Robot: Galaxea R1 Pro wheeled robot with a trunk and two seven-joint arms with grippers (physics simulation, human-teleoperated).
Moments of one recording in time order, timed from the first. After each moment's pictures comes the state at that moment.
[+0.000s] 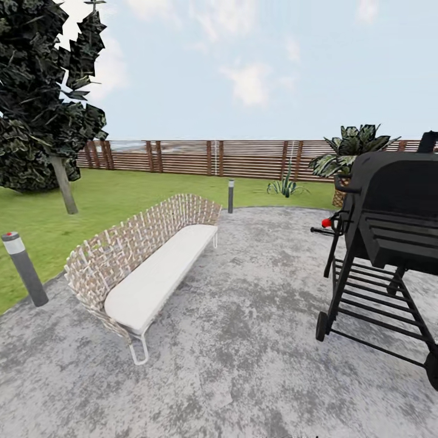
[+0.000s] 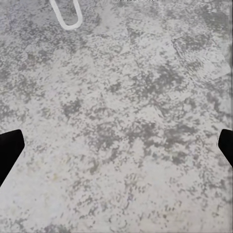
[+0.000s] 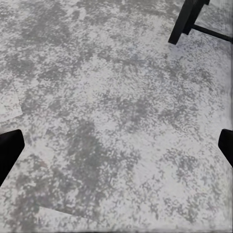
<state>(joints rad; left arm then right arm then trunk) -0.23 0.06 0.00 -0.23 0.01 -0.33 0.01 -0.11 -0.11 -0.09 -0.50 0.00 -0.33 0.00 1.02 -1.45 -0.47</state>
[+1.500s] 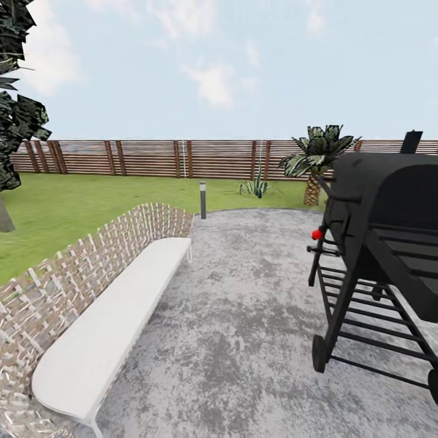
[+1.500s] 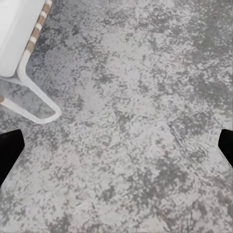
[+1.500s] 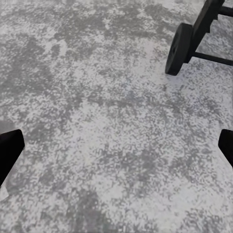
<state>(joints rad) -0.23 0.07 0.04 -0.23 0.01 -0.33 0.02 -0.11 -0.08 -0.08 -0.50 0.00 -0.34 0.01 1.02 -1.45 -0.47</state>
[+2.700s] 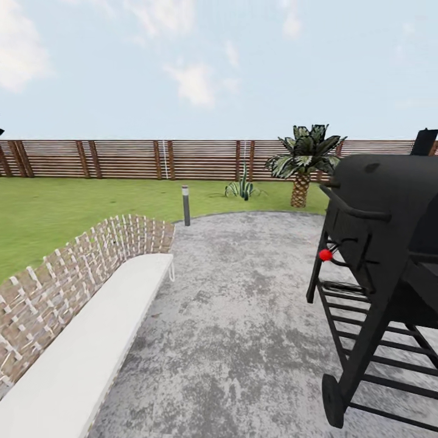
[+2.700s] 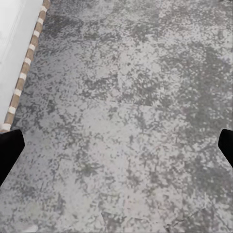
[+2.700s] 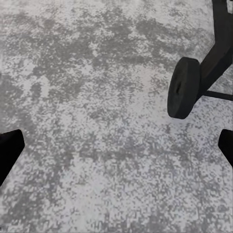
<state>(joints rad) -0.23 0.07 0.04 -0.23 0.01 -0.33 0.02 -0.11 -0.08 -0.08 -0.46 0.00 -0.34 0.01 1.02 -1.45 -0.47</state>
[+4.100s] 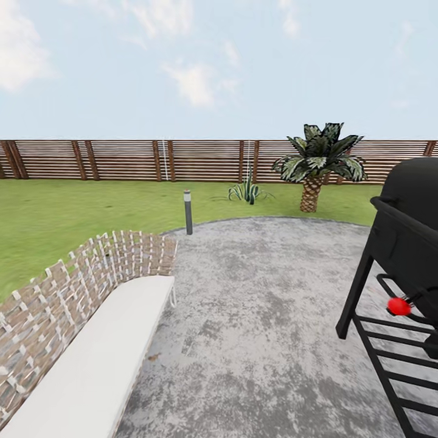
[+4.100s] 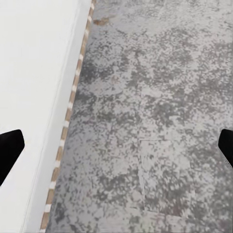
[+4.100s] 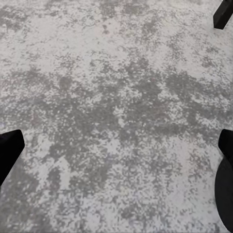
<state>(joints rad) -0.23 0.07 0.04 -0.23 0.01 -0.33 0.02 -0.11 -0.08 -0.08 -0.46 0.00 -0.34 0.00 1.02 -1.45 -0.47</state>
